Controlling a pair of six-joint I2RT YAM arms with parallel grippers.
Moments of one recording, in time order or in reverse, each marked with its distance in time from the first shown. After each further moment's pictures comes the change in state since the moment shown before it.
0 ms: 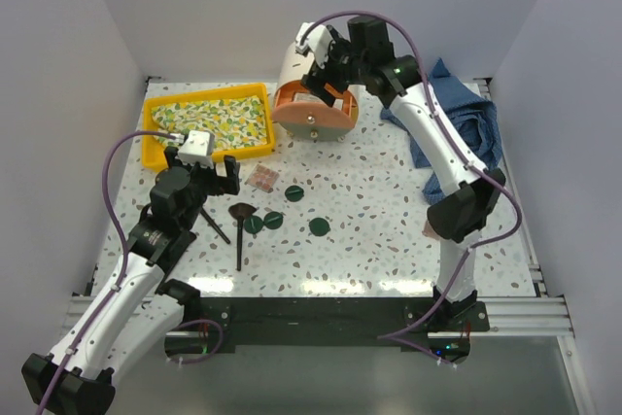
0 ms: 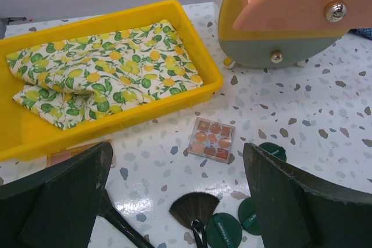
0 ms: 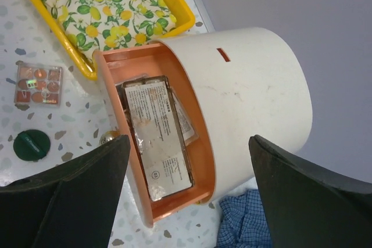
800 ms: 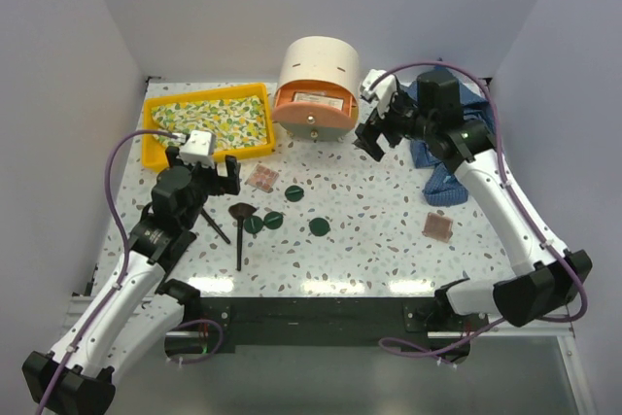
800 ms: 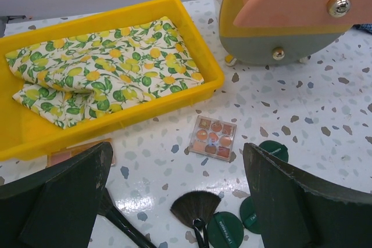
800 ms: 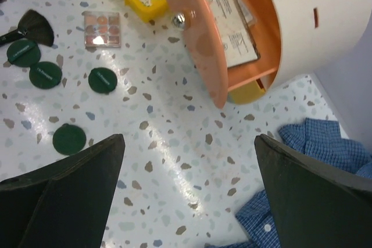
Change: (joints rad) left arm 0.000 0.010 0.000 0.000 0.000 0.004; right arm -0.121 -0.626 -0.785 0.146 -0.114 0.143
